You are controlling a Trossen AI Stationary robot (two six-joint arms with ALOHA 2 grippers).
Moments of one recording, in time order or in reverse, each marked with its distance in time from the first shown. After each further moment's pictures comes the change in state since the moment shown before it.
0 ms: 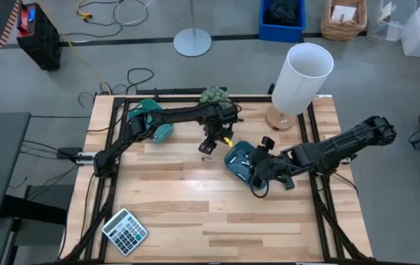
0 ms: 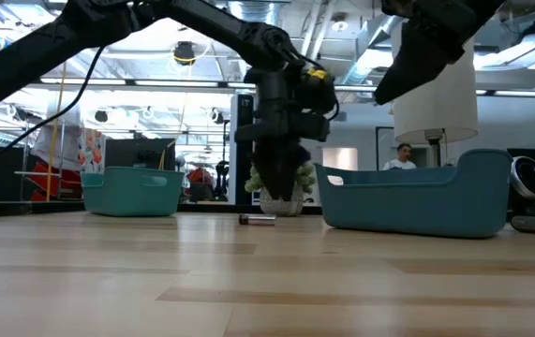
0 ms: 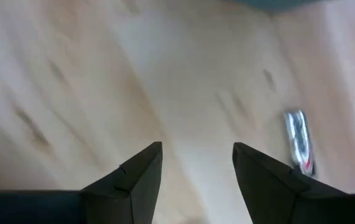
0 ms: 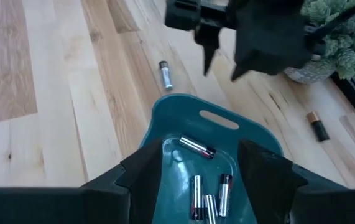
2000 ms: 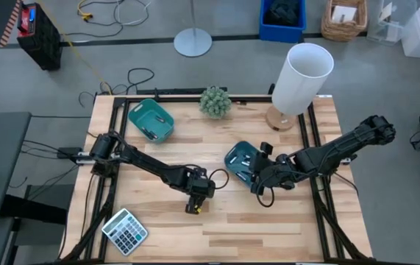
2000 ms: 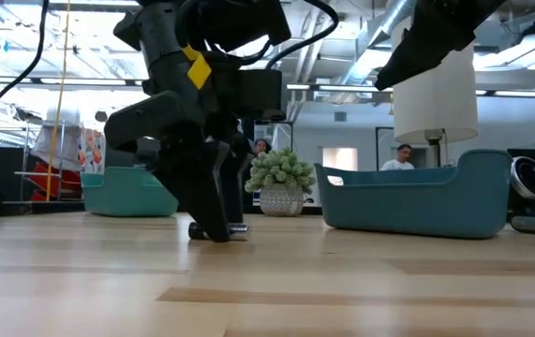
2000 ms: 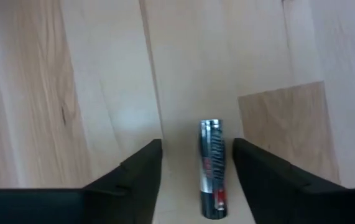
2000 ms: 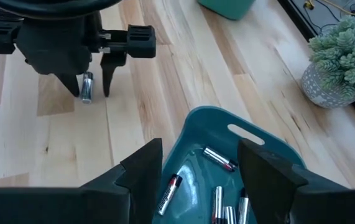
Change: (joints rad) left arm -0.544 -0.362 -0.824 0.674 -0.221 -0.799; right arm 0.087 0.000 0.001 0.057 0.010 -0.053
